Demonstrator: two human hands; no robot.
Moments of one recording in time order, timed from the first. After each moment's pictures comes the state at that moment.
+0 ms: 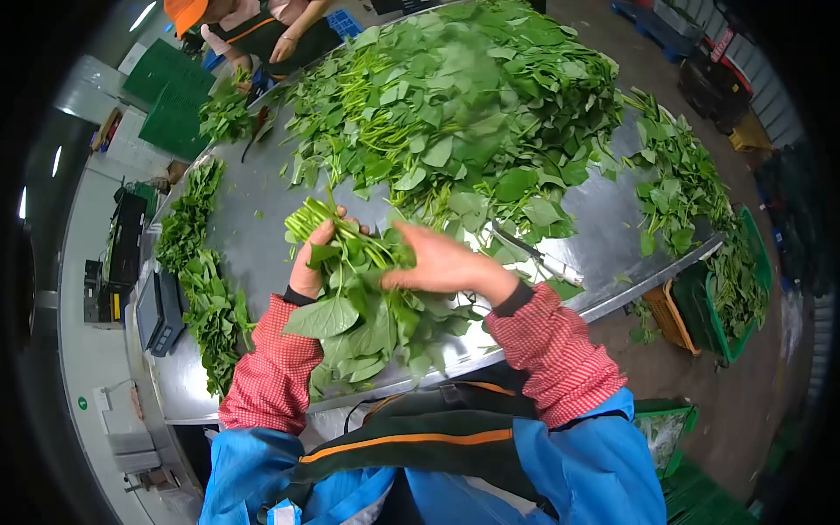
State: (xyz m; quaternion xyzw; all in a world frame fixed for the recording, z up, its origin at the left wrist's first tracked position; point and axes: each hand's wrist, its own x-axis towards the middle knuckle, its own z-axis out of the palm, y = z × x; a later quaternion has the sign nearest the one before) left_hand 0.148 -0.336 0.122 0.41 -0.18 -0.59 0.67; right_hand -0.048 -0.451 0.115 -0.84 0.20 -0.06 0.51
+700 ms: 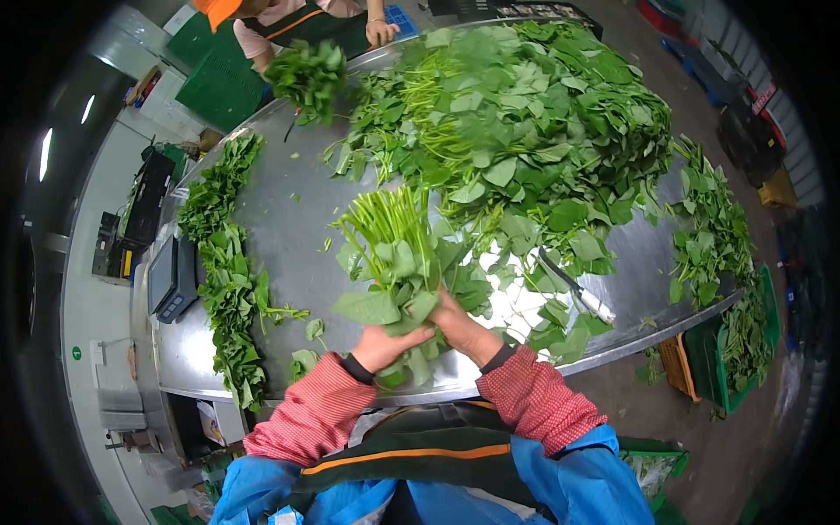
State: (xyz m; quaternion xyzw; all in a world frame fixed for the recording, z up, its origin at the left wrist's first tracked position) left_hand 0.100 -0.252 0.088 0.66 -0.37 -0.47 0.46; right_hand -0.009 -0.370 0.024 -0.40 0.16 -0.11 0.90
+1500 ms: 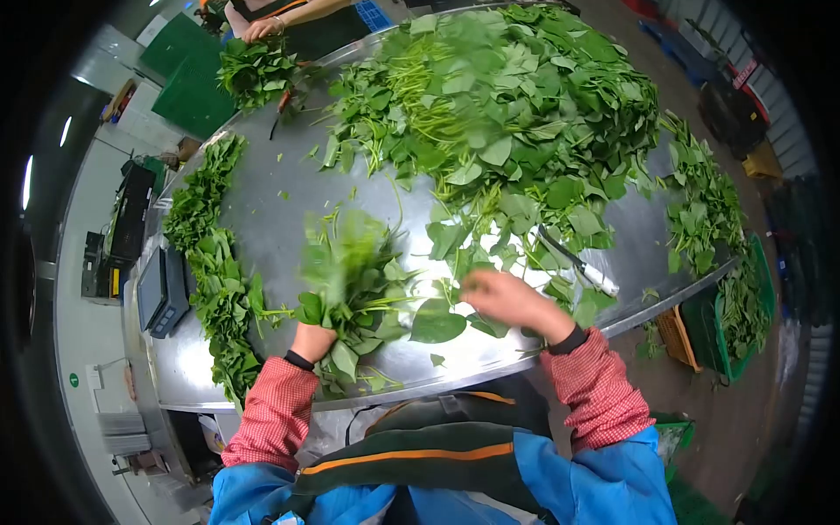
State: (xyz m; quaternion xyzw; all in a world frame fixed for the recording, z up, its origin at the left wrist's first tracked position) left_hand 0.233 -0.164 0.039 0.76 -0.59 -0.16 0.23; right_hand -0.066 -0.412 0.067 -0.77 0.27 0.05 0.57
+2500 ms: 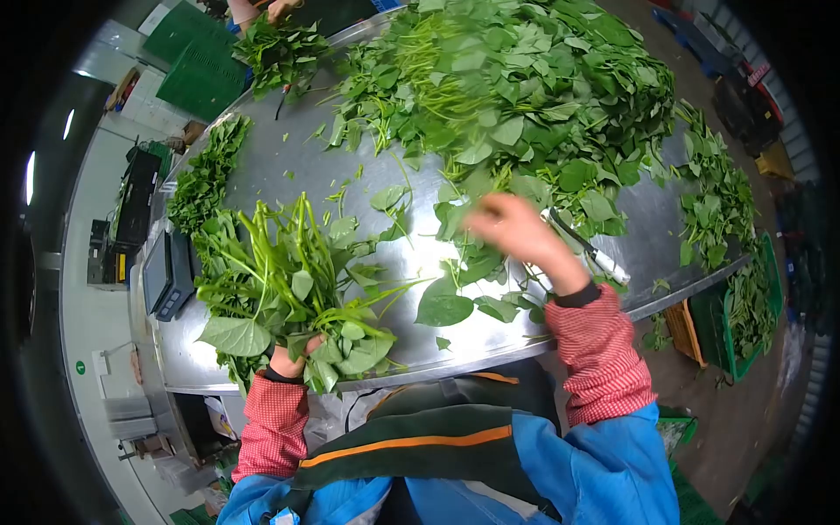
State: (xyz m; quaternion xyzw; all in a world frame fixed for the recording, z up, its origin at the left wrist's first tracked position) left_hand 0.202 -0.113 0.120 0.71 -0.35 -0.43 0.43; right_hand -0.036 -0.457 0.092 -0.78 0.22 -0.15 0.56
